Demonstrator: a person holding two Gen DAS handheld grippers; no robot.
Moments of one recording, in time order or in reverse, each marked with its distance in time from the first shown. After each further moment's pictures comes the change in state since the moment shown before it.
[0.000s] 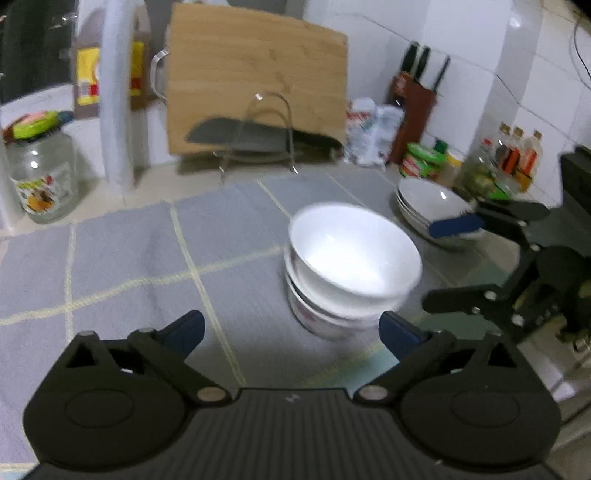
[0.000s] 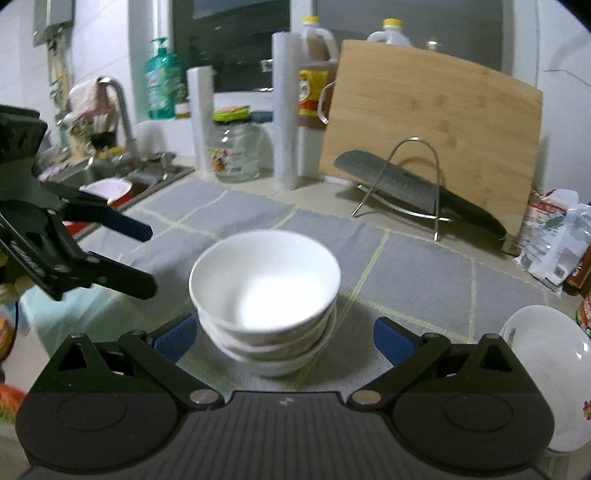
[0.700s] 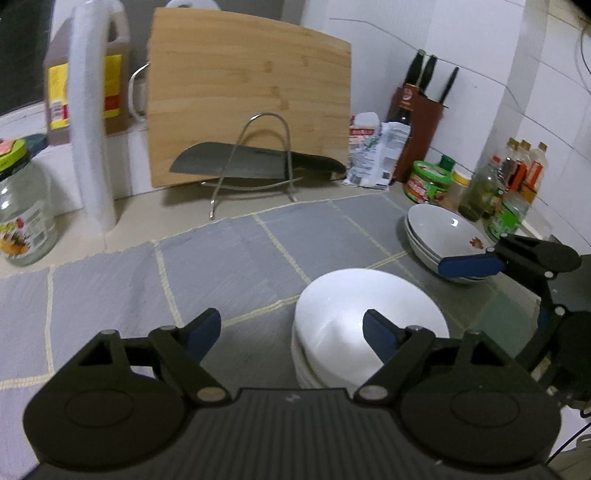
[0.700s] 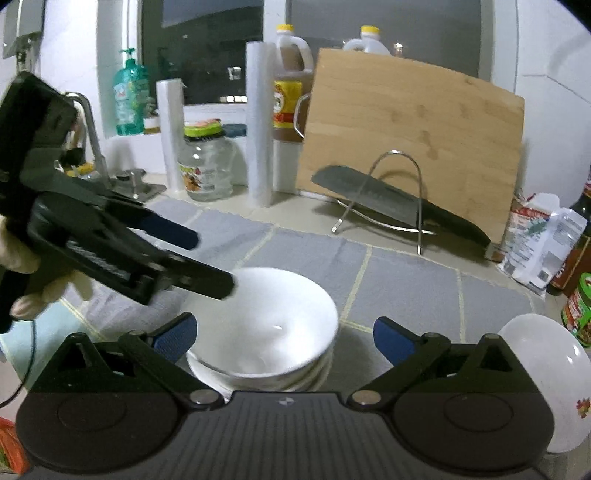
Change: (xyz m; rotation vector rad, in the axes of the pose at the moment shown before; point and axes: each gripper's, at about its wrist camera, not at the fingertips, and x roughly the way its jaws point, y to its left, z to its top) left arm 0.038 0.014 0.054 -0.003 -0.037 -0.009; right arm 0.015 0.012 0.025 0.075 -0.033 -0.126
